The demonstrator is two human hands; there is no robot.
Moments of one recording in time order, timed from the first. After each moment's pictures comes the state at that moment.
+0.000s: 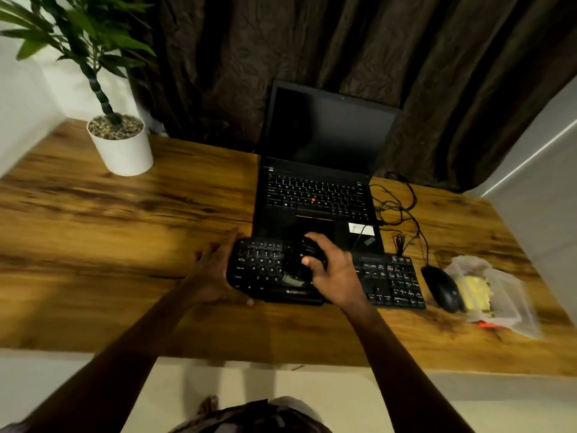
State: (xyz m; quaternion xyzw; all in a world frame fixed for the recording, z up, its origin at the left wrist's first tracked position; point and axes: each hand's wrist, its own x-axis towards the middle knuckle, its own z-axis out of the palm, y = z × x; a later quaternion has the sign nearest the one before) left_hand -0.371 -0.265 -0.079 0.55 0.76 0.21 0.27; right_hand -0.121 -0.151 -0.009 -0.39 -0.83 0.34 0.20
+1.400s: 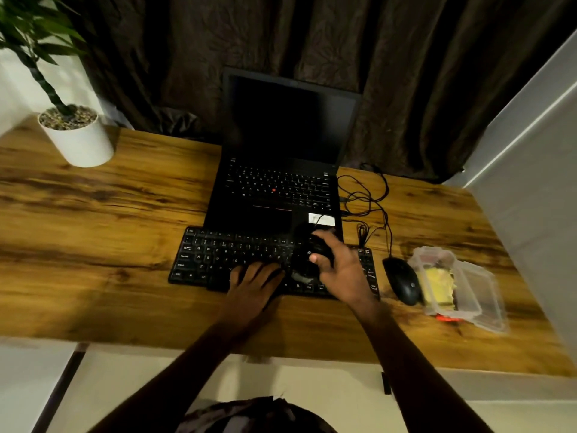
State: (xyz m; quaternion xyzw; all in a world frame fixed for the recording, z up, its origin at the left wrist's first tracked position) left_hand -0.174 -0.221 -0.109 0.68 0.71 0.18 -0.08; right_hand -0.004 -0.089 -0.014 -0.42 -0.82 0.34 0.17
